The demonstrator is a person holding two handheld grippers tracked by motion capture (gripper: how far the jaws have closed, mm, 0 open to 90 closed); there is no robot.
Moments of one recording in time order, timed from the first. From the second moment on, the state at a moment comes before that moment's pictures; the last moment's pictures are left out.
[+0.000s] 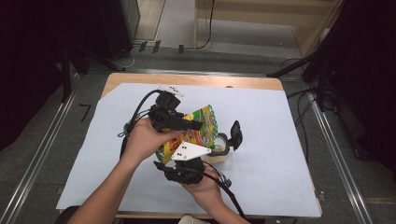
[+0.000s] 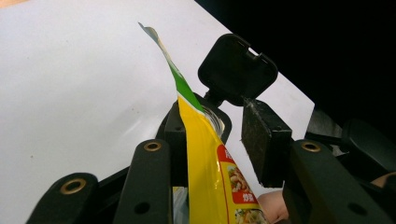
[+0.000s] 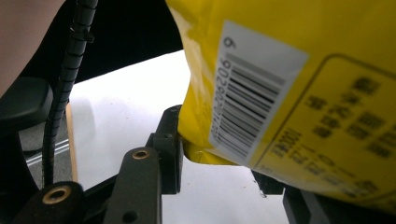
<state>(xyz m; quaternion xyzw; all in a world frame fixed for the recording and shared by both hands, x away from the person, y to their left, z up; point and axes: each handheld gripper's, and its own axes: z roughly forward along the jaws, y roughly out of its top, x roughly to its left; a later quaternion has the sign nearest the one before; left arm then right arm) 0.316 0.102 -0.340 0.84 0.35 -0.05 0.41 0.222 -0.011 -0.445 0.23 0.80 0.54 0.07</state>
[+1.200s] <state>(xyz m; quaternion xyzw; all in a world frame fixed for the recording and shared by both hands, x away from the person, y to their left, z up) 0.327 0.094 -0.341 0.85 0.35 -0.07 0.39 0.225 -0.014 -0.444 0.25 0.81 0.53 0.07</state>
